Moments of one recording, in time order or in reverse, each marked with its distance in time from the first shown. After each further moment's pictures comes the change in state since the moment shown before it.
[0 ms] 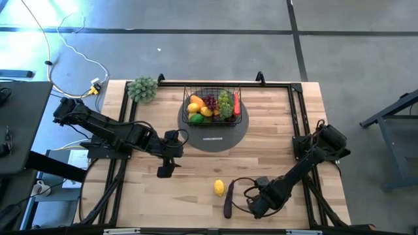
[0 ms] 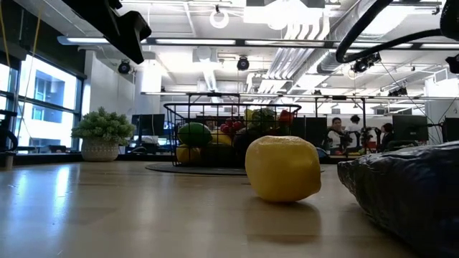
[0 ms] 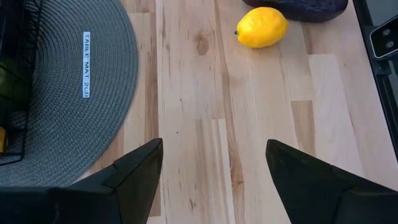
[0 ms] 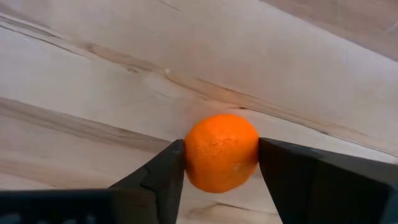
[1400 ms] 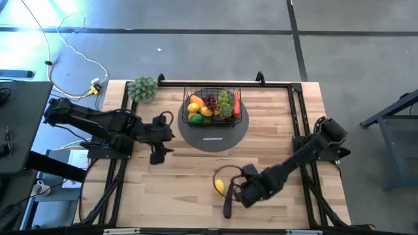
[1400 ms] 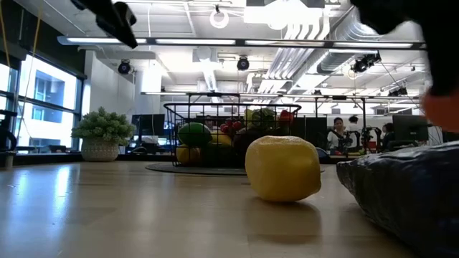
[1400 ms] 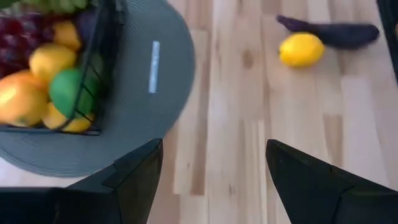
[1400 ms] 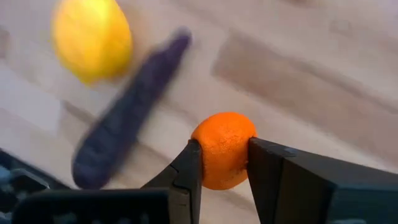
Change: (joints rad) left arm 0.082 -0.201 0.002 -0.145 -0.086 0.000; right arm -0.130 -0.064 0.163 -0.078 0.297 -0.234
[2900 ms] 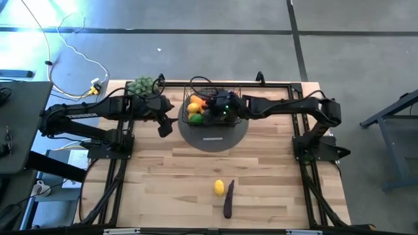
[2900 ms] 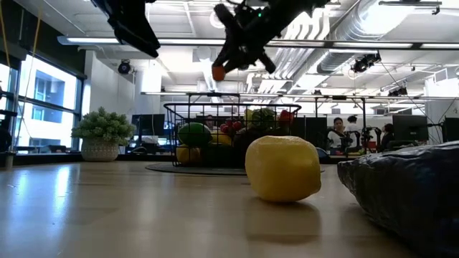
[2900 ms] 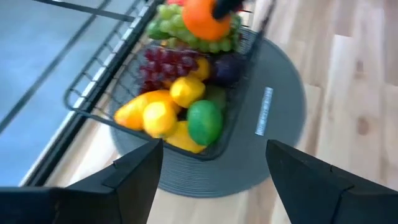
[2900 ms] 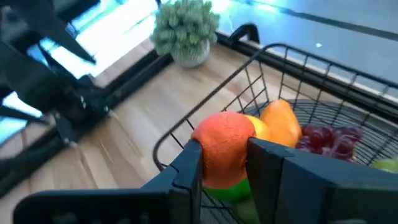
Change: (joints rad) left arm 0.386 -0.061 -0.001 0.097 -0.055 0.148; right arm -0.794 -0.109 0.002 0.728 0.161 -1.214
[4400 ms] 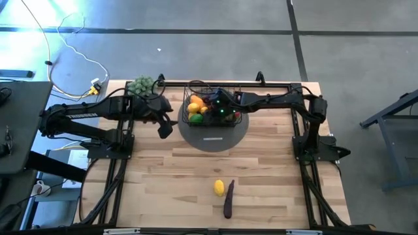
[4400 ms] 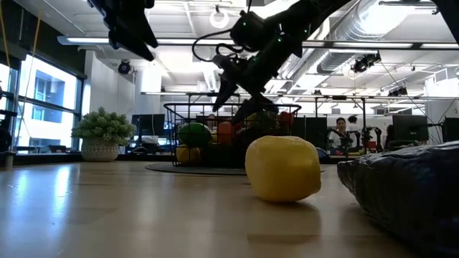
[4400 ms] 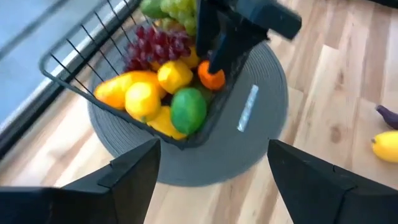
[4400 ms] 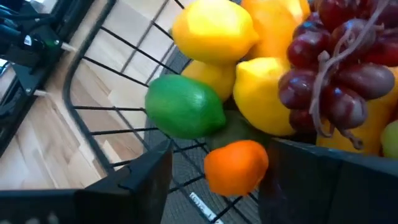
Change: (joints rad) left arm -0.001 0.000 0.000 -0.030 0.046 -0.167; right arm -0.132 0.176 0.011 -0.129 -0.356 0.159
